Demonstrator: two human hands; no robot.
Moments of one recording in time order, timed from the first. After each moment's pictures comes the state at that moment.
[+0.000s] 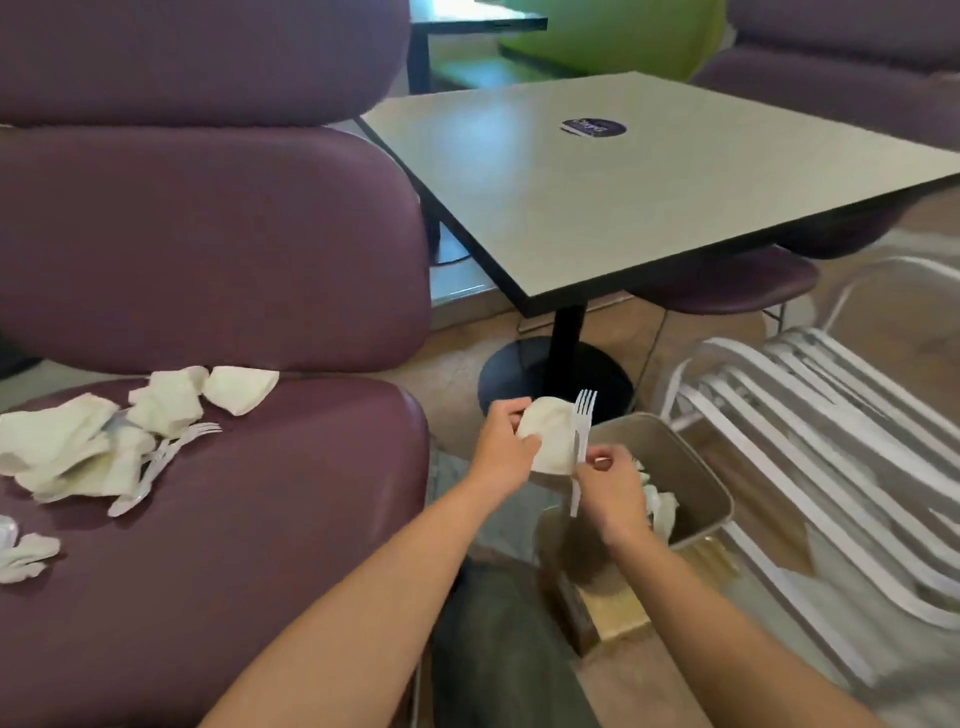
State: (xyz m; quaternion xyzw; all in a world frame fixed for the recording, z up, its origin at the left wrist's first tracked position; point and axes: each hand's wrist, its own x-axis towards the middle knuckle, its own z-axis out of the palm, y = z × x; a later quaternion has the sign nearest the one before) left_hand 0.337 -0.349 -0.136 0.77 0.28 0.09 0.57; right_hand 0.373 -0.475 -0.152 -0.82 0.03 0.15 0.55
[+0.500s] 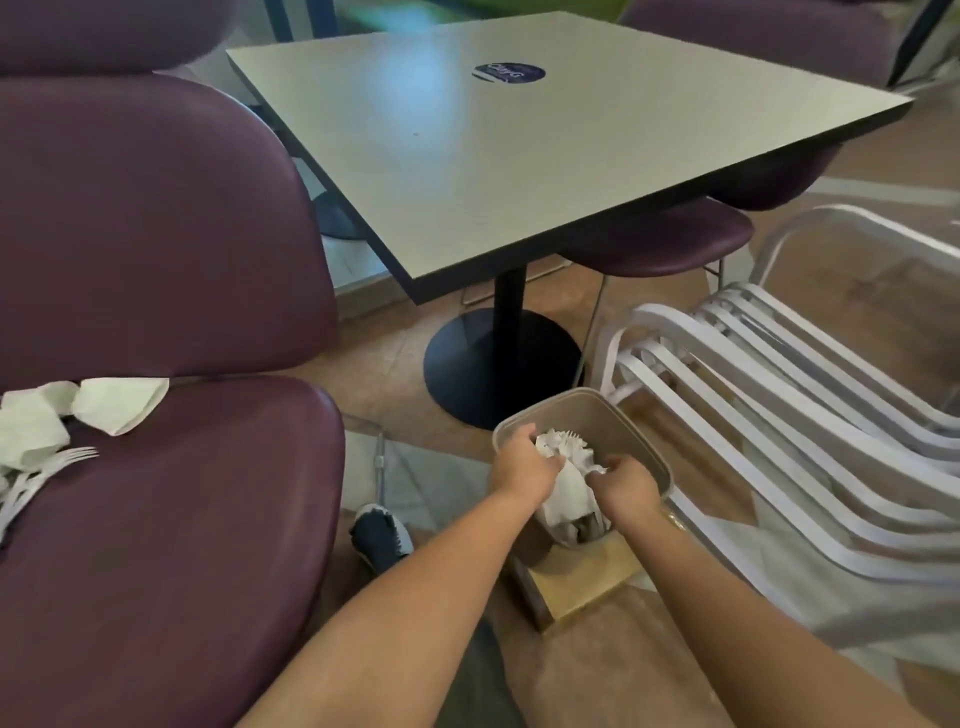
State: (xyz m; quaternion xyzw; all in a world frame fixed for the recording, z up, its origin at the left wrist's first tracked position) left_hand 0.412 -0.434 -0.206 0.80 0.30 -0.04 0.52; right_hand 0.446 -0.556 -0.200 -0.91 0.06 0.20 0.37
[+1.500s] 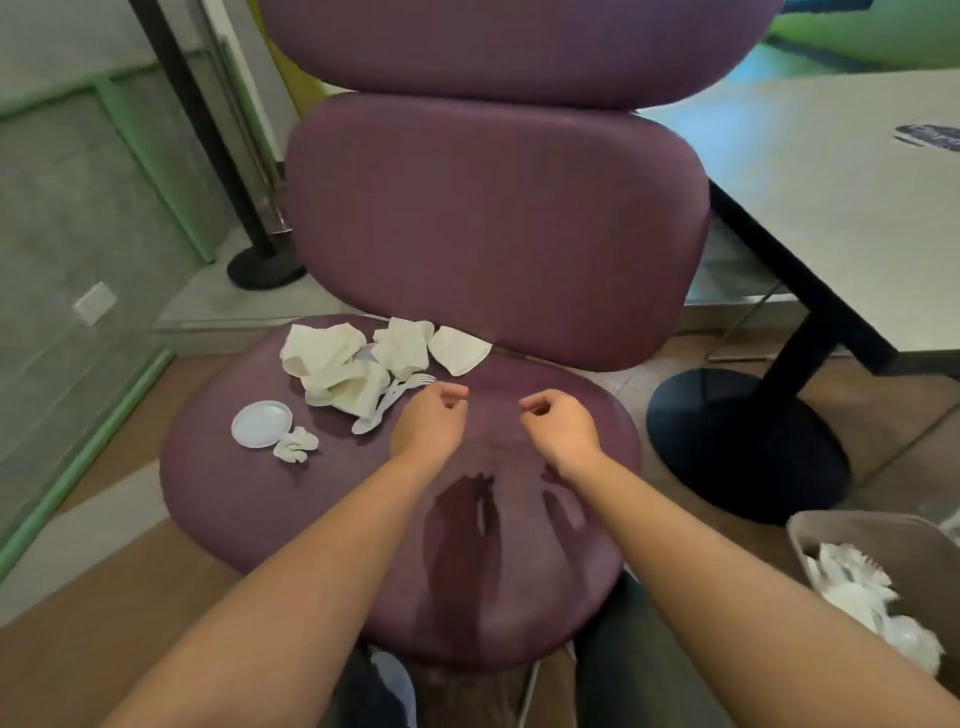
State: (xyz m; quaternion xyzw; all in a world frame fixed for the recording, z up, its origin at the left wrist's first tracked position) left_hand 0.147 -0.117 -0.133 0.73 0.53 0.21 0.38; right_hand 0.275 -0.213 -0.130 -0.83 -0.30 0.26 0.39
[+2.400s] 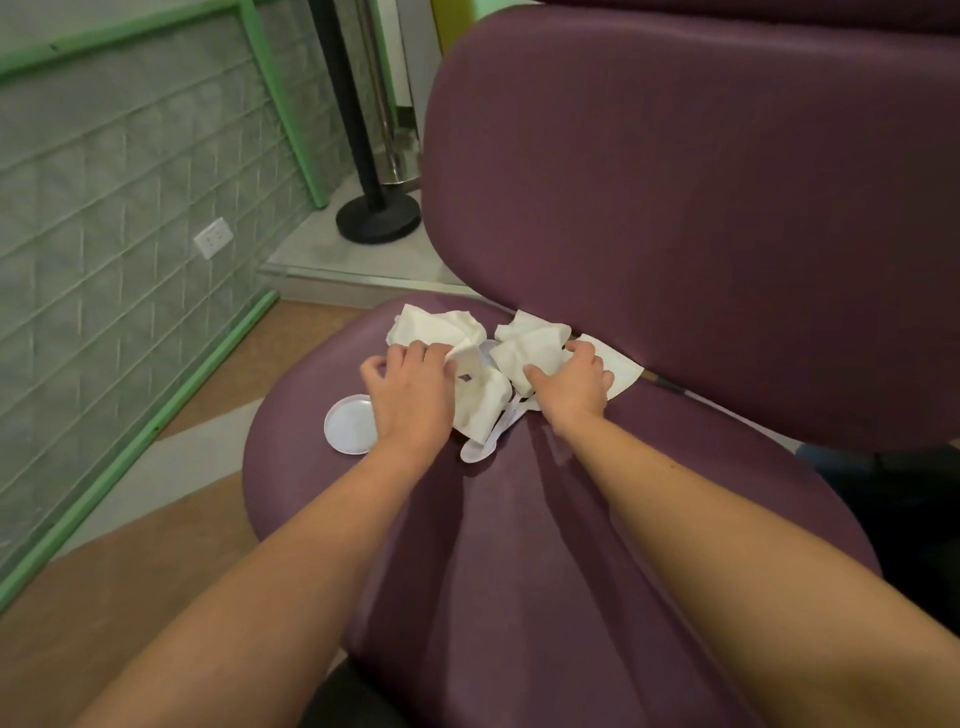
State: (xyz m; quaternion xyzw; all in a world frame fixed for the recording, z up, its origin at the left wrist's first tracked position) left_hand 0.053 0.047 -0.186 0.78 0.57 0.24 -0.12; right_hand 0.221 0.011 -0.187 -0.83 -0.34 0.24 0.36
